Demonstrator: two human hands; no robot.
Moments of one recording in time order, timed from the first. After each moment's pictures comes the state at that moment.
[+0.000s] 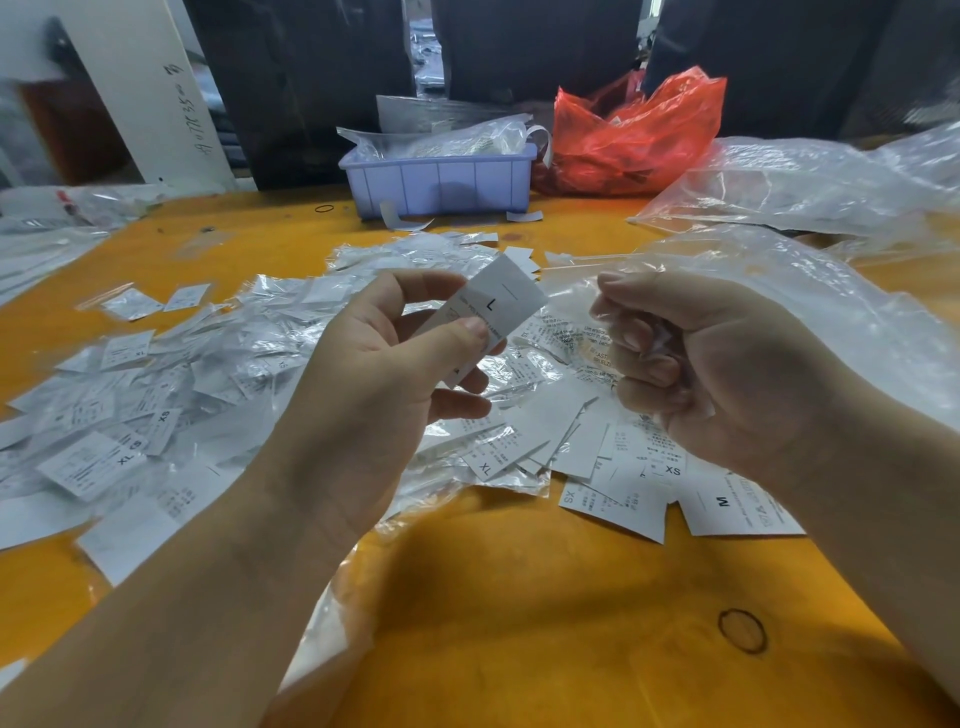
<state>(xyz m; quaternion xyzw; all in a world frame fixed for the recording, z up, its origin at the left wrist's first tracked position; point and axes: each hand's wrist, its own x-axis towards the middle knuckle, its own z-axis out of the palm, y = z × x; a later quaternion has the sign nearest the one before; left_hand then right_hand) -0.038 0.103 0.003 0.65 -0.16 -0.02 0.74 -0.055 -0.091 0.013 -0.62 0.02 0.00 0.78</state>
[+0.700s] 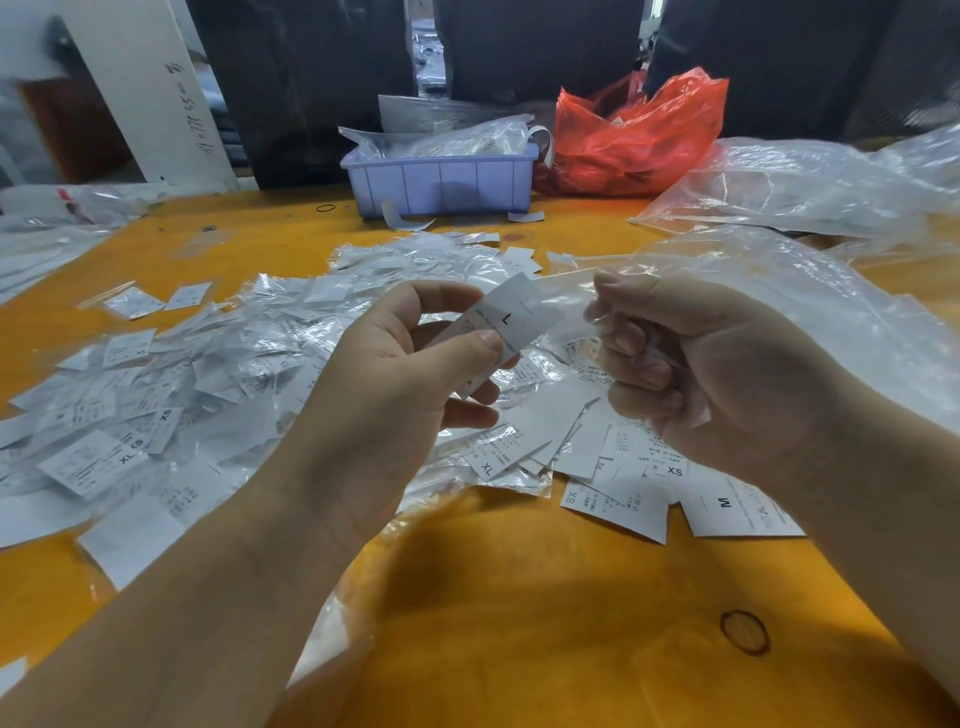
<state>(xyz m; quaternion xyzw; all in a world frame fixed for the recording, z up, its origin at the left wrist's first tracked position) -0.034 0.103 -0.004 0.66 -0.15 -0.05 0.73 -0.055 -0.090 0.011 -0.61 -0.02 0.03 0.79</state>
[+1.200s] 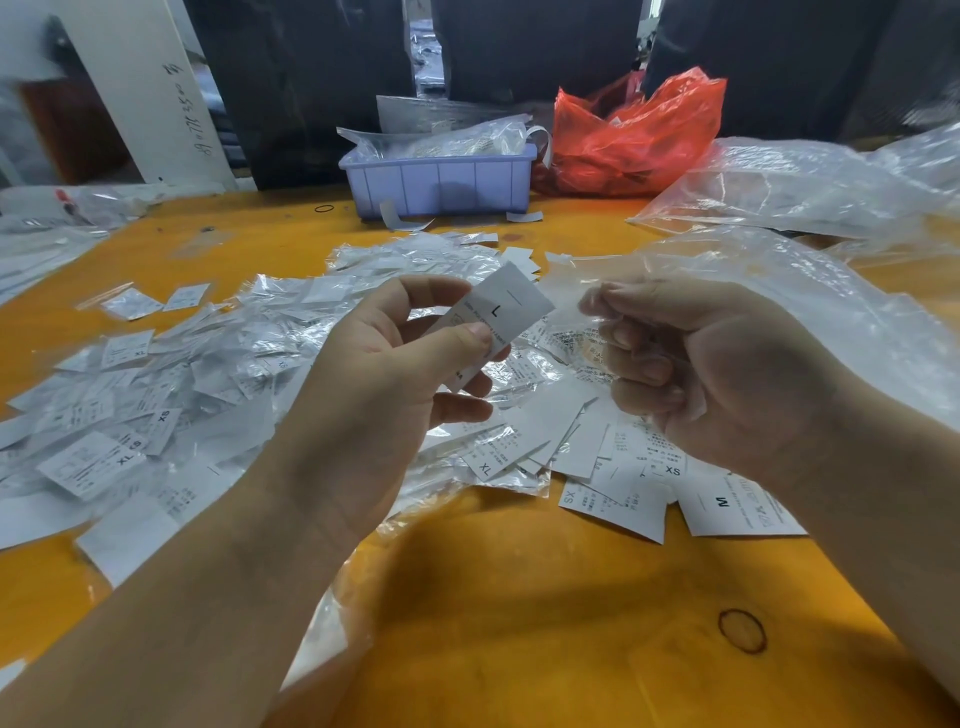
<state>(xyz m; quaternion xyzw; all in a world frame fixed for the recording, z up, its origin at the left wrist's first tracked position) -0.034 0.106 -0.001 0.65 -0.15 -0.04 0.74 -0.053 -0.093 0.011 -0.61 0.00 0.03 0.79</state>
